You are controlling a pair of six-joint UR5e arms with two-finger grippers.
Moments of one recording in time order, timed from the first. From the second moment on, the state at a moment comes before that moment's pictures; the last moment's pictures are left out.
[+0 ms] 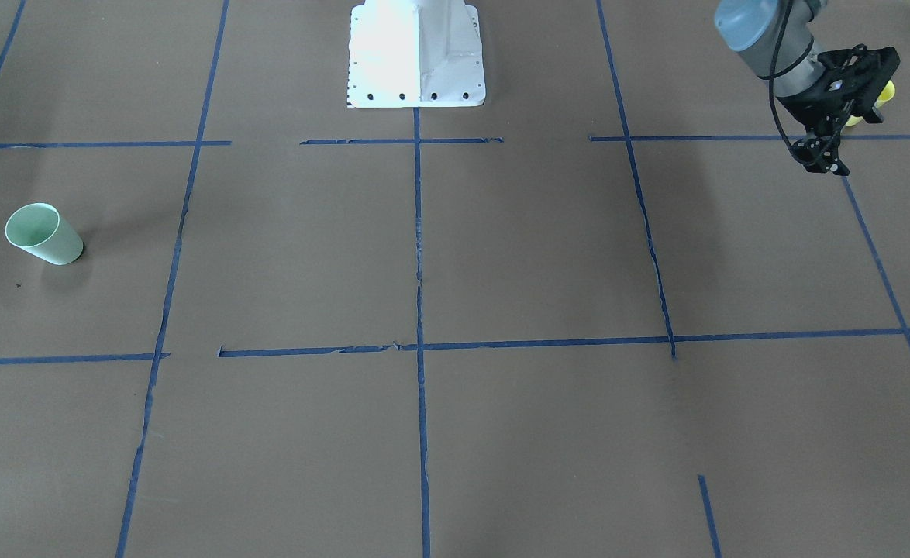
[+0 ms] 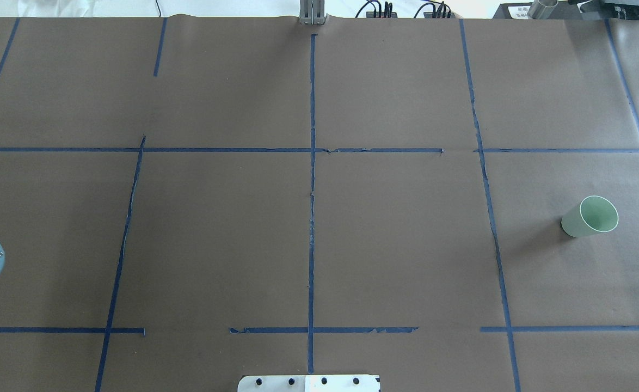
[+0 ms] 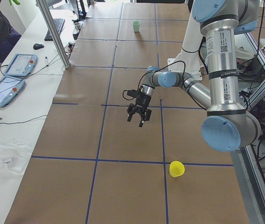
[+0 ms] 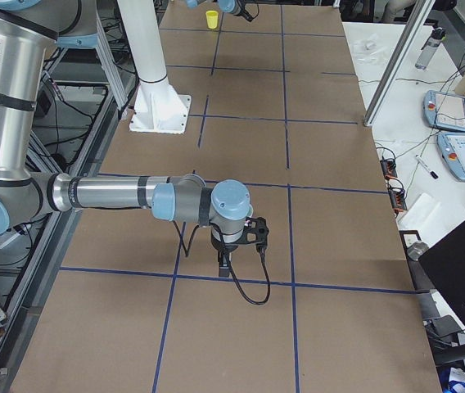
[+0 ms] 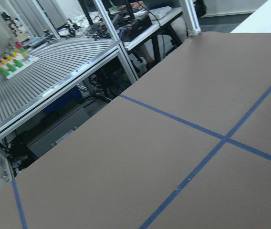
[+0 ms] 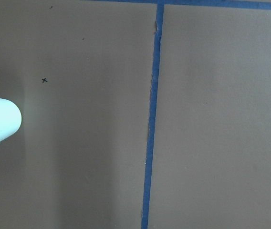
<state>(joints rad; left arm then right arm) -0.47 -1.38 -2.23 -1.00 -1.21 -2.04 1.54 -1.83 1.88 -1.68 2.35 -0.08</state>
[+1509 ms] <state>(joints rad) -0.17 -1.37 -2.01 -0.79 -1.39 -3.14 1.54 -1.83 1.89 -1.68 2.35 -0.08</state>
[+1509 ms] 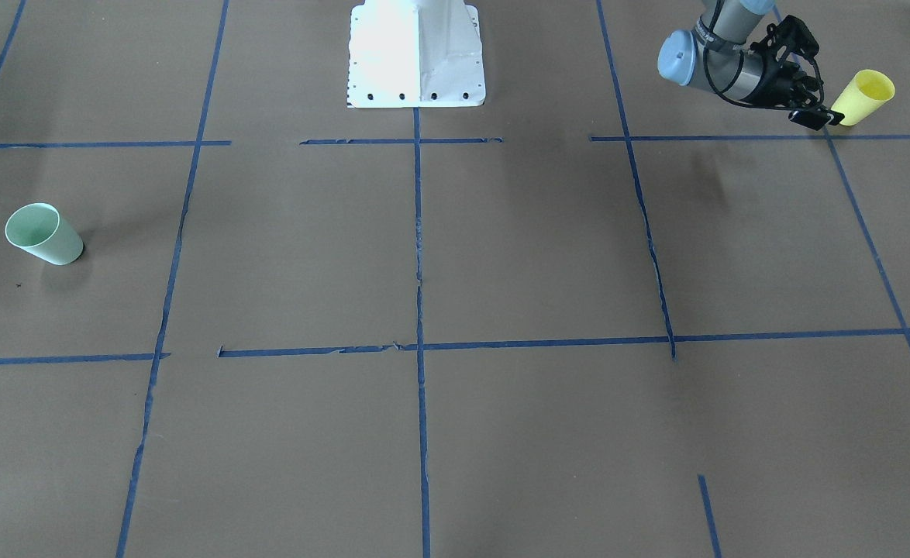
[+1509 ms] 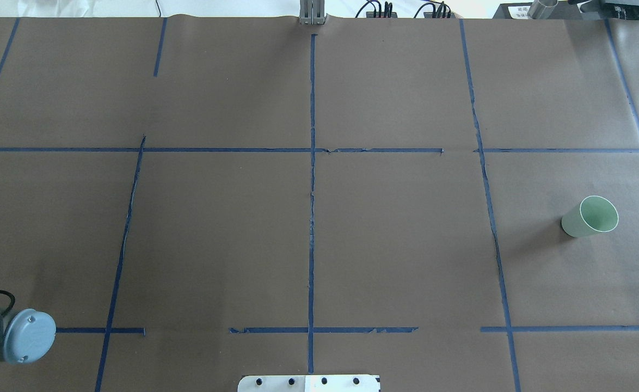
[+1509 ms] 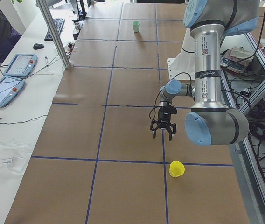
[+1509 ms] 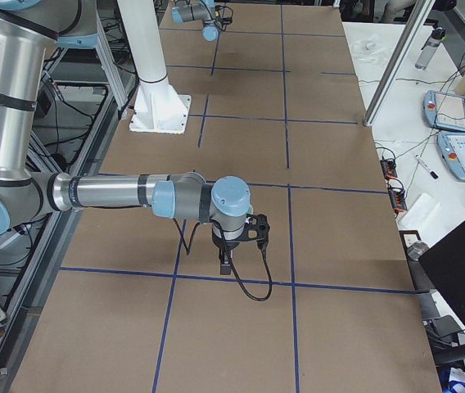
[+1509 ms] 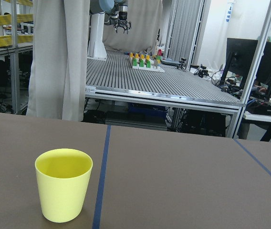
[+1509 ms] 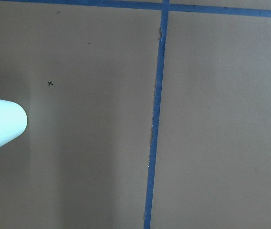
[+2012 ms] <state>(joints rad) -0.06 -1.29 -1.93 -0.90 -1.43 -3.15 1.54 -1.83 1.90 -1.68 2.35 -0.08</state>
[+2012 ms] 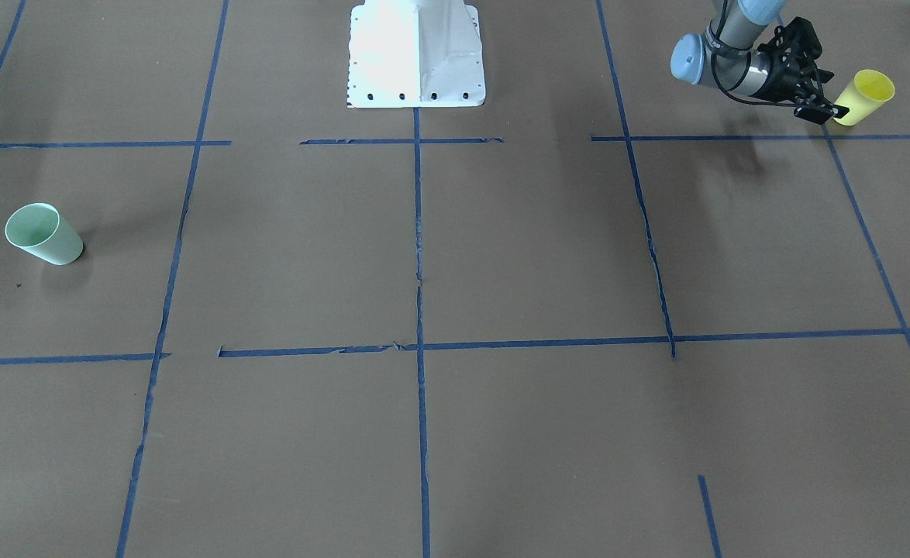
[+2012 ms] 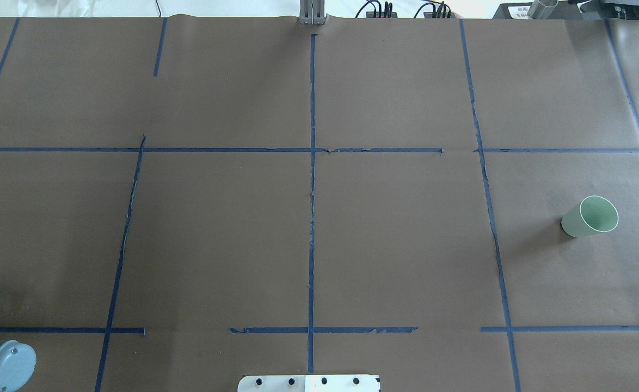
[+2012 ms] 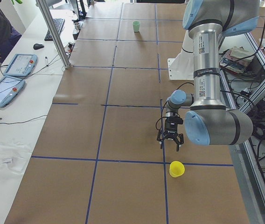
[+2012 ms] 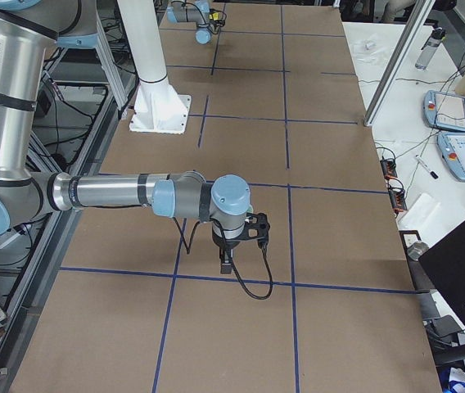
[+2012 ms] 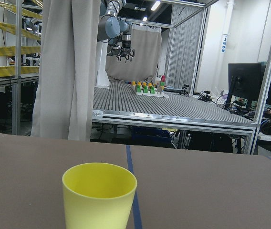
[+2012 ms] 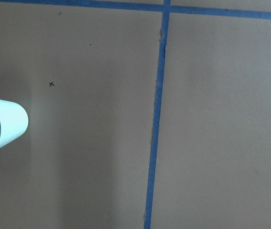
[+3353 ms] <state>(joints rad) 0.06 -1.18 -1.85 -1.10 -1.47 -3.13 1.54 -1.83 1.91 -1.68 2.35 -0.08</state>
